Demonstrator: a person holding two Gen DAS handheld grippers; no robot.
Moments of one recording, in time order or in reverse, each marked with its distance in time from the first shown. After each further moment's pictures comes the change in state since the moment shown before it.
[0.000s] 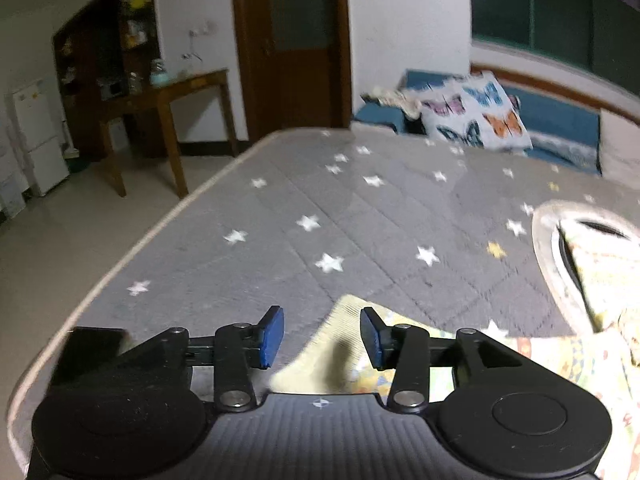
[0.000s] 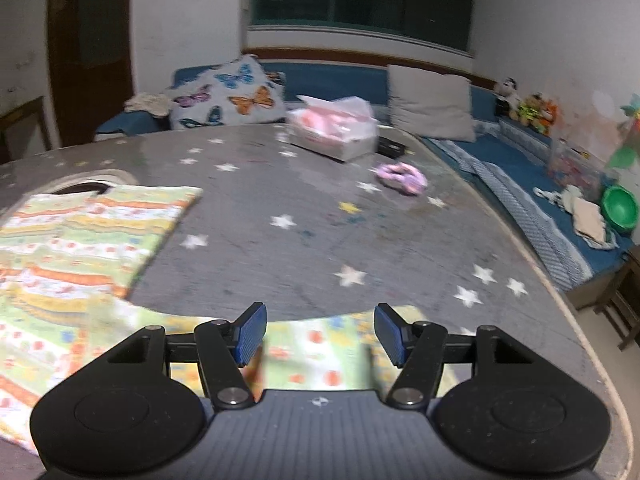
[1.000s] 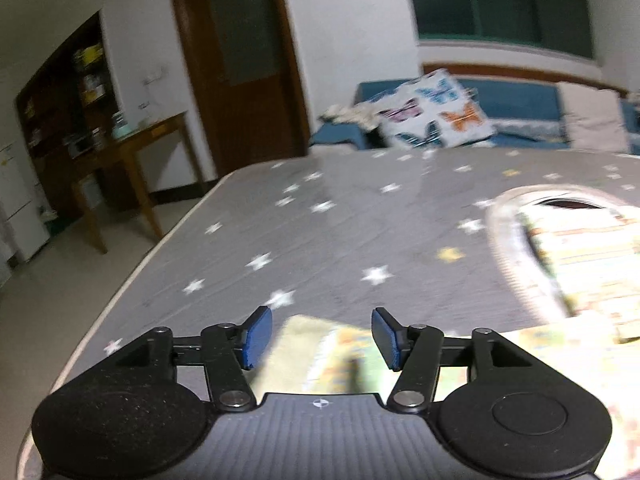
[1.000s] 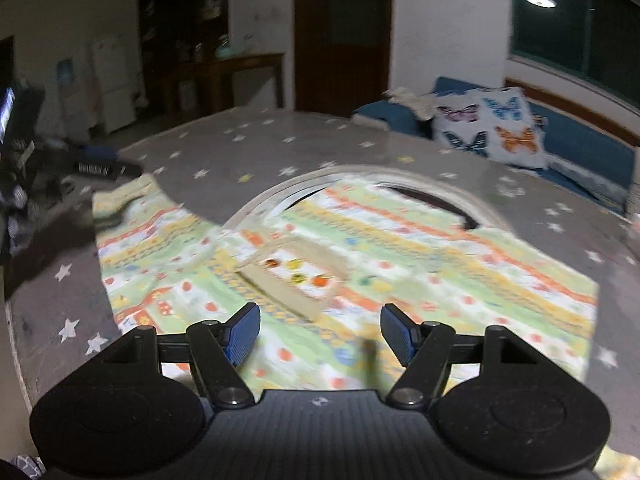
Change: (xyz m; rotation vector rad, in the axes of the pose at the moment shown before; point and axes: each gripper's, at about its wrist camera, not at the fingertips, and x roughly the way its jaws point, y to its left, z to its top) left arm -0.023 -0.039 0.002 0.172 -0.111 -0.072; right arm -0.010 0.262 0.014 -0.421 -0.004 0.584
